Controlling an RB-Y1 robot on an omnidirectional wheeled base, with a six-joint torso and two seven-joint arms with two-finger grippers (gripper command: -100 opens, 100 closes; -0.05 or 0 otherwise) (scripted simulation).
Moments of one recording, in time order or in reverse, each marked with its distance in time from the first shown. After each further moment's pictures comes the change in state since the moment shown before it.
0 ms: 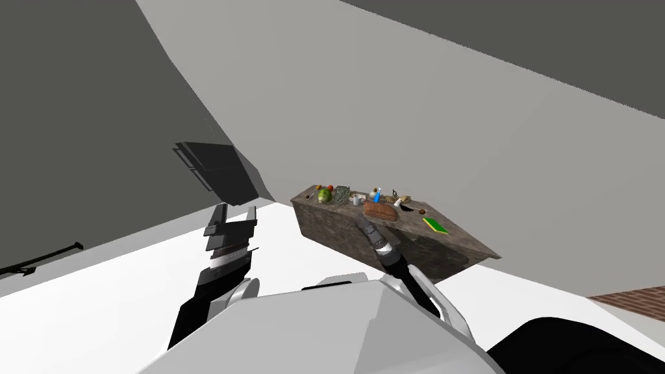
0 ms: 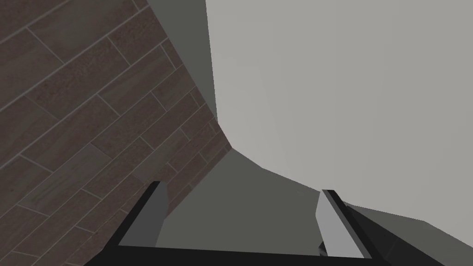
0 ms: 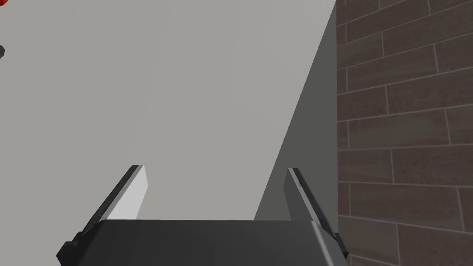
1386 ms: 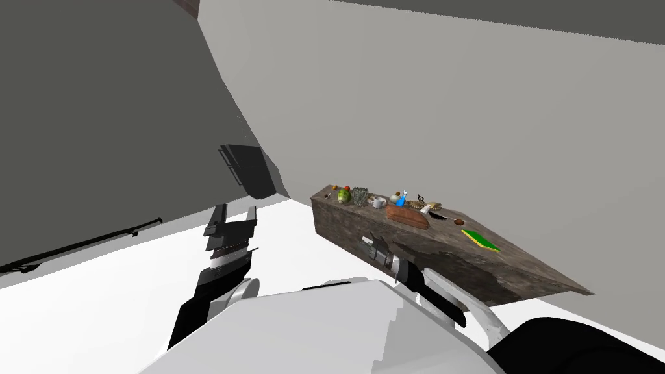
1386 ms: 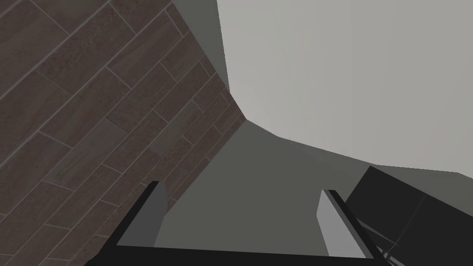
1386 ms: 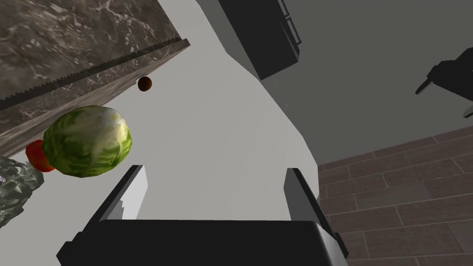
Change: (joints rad) left arm 0.000 0.000 0.000 0.000 0.000 0.000 0.000; right arm 0.019 -0.448 0.085 0.256 0.156 -0.023 0.026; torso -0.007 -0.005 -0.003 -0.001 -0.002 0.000
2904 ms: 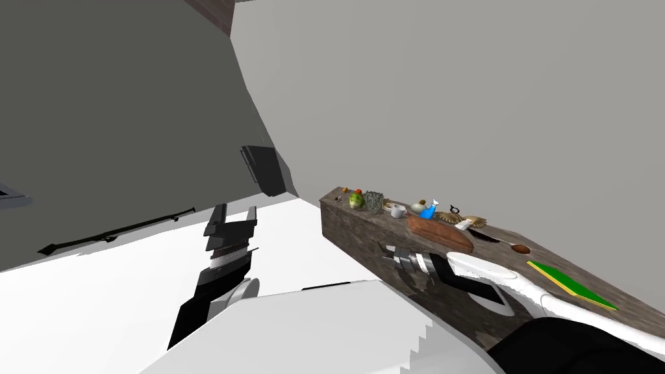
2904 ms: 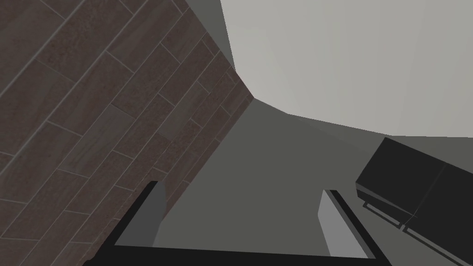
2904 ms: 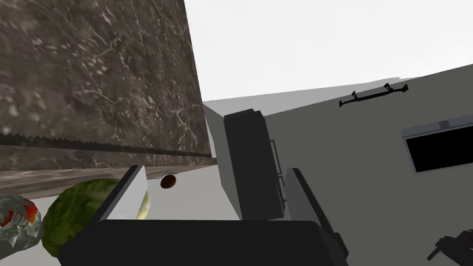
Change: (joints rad) left arm 0.000 0.000 0.000 0.000 0.000 0.000 0.000; right arm -0.022 -0.482 0.056 0.244 0.099 -0.014 -0.002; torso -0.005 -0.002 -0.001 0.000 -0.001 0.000
